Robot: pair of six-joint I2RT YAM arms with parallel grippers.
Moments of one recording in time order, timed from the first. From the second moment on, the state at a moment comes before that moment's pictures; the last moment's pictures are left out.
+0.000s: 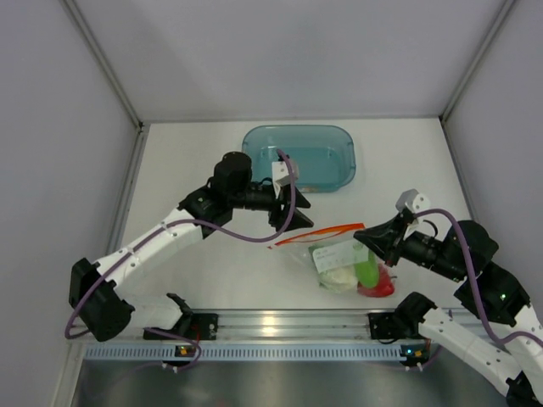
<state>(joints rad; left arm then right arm) -0.72 1.27 1.12 -0.12 0.81 0.02 0.70 0.44 0.91 -0.61 -0.27 0.06</state>
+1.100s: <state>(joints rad) -0.80 1.34 1.14 -0.07 0.75 0.00 0.70 0.50 0.90 -0.59 -0.22 0.05</state>
